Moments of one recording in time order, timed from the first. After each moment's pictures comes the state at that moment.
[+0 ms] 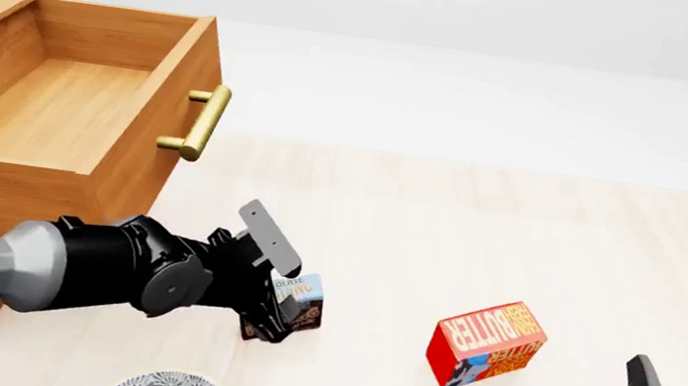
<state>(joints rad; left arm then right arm) -0.65 1.59 -0.80 0.17 0.24 0.00 0.01 -0.01 0.00 0.00</state>
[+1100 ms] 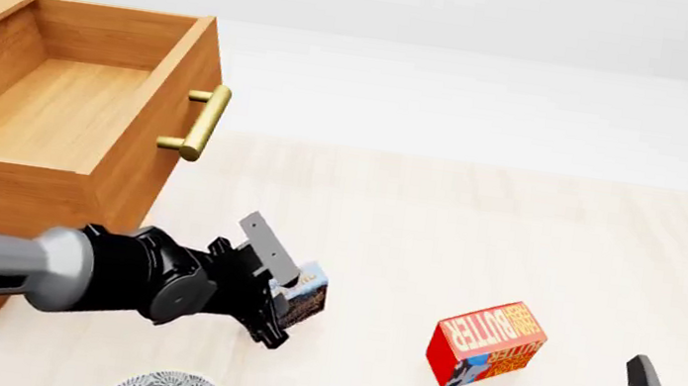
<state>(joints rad) -0.63 1.67 -0.78 0.10 0.20 0.00 0.00 -0.01 0.00 0.00</state>
